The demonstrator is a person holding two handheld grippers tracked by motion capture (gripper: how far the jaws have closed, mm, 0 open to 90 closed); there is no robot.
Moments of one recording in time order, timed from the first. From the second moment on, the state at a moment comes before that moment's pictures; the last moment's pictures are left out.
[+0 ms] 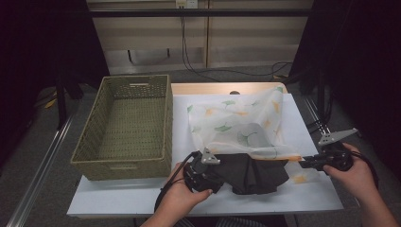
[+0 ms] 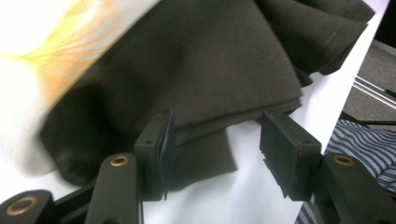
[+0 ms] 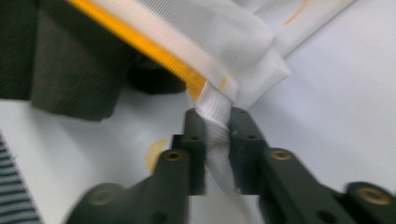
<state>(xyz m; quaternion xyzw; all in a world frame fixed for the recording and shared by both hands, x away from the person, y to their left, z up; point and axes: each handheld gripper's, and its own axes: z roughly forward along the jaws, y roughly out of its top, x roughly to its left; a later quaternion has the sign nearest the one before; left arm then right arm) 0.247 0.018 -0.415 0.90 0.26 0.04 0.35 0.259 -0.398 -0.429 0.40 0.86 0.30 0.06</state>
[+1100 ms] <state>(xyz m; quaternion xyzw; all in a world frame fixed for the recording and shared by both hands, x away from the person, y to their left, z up) 0.254 -0.059 -0.411 0.89 0.26 0.01 0.37 0.245 -0.382 -0.433 0.36 0.89 0.29 0.01</state>
